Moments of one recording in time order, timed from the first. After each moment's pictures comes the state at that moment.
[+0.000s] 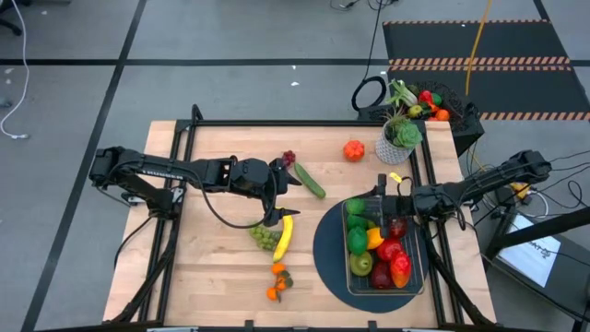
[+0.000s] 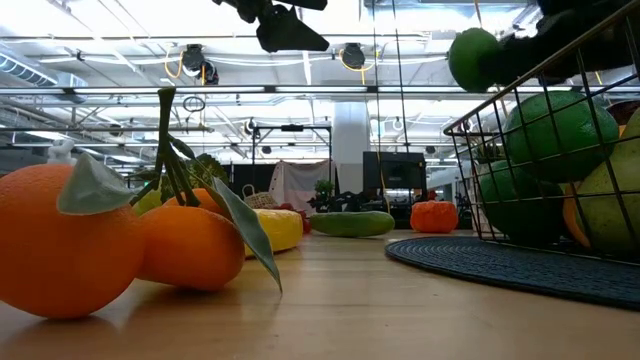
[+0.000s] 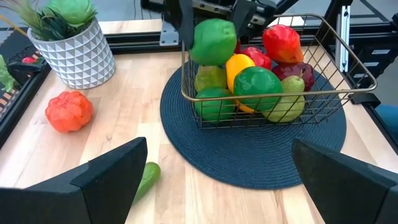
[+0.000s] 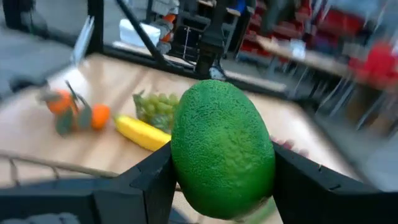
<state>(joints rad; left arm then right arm) -0.04 1.45 1.15 -0.20 0.02 0.03 0.30 0.70 0.22 0.32 0.31 -0.22</state>
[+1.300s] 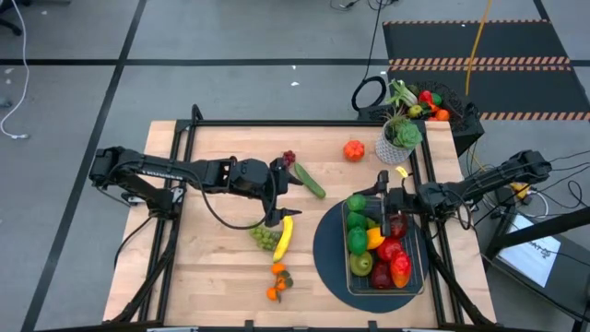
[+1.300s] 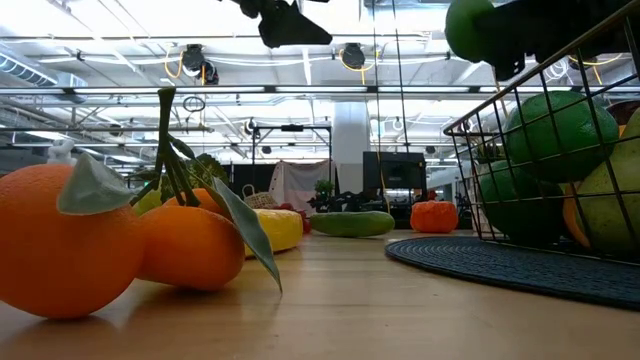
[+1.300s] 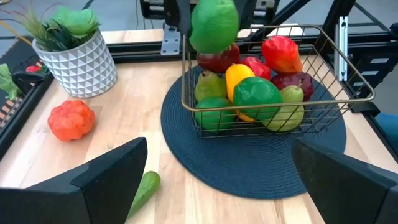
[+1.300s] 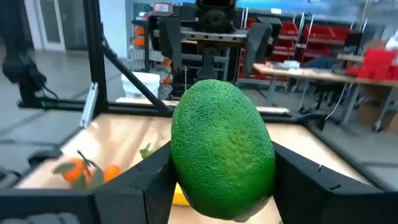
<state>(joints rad) -0.05 1.45 1.15 -0.17 0.01 0.02 0.30 0.70 0.22 0.49 0.31 -0.04</state>
